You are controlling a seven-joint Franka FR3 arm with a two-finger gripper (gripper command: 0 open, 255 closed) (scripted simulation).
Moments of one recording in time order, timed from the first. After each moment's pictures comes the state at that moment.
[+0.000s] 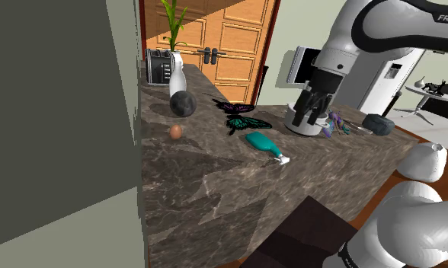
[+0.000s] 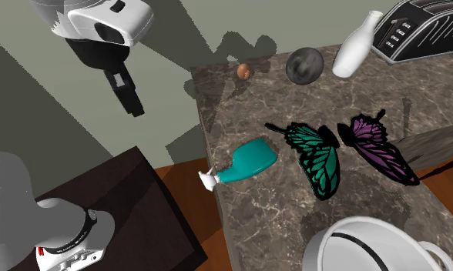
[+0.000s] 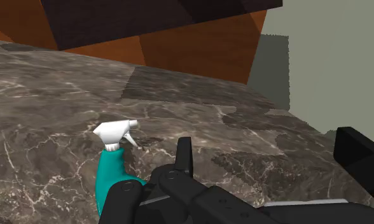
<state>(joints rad) 0.00 -0.76 -0.06 -2.35 0.11 1.60 0.05</state>
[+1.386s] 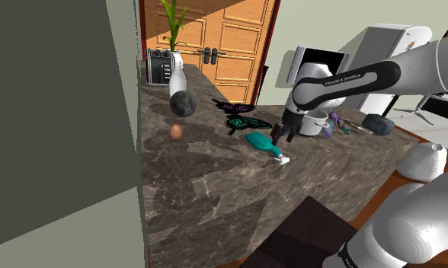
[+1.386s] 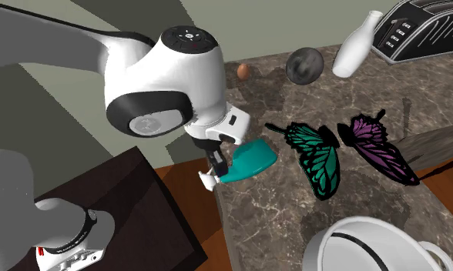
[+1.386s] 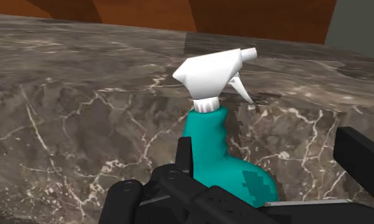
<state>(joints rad) -0.11 -0.32 -0.19 -2.48 -0.04 2.20 -0.05</state>
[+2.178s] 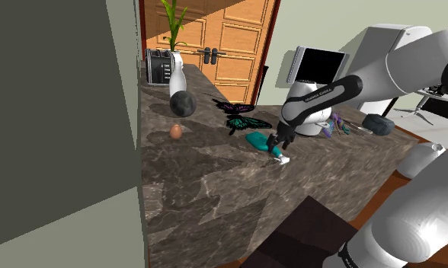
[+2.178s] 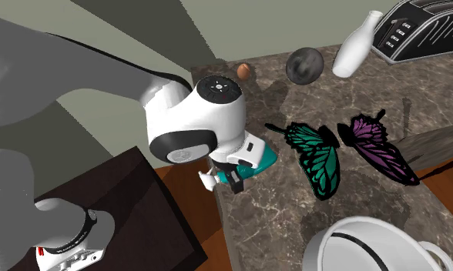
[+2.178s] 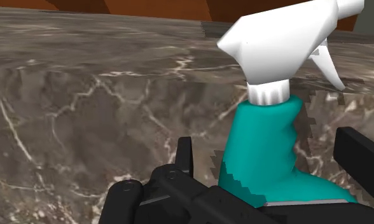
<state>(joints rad) -0.13 -0.10 -0.23 -2.47 -0.04 2.42 -0.09</state>
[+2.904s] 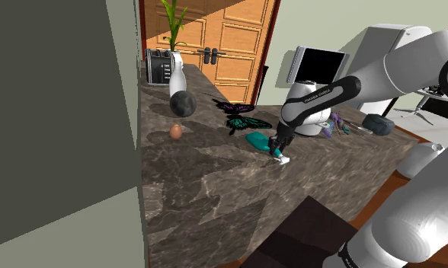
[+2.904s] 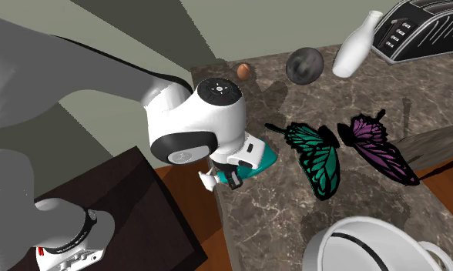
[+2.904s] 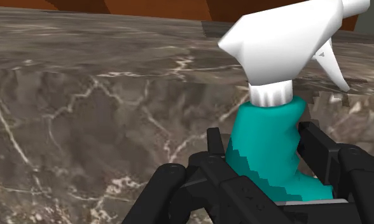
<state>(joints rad) -0.13 -0.09 -0.23 -2.47 -0.04 2.43 -0.09</state>
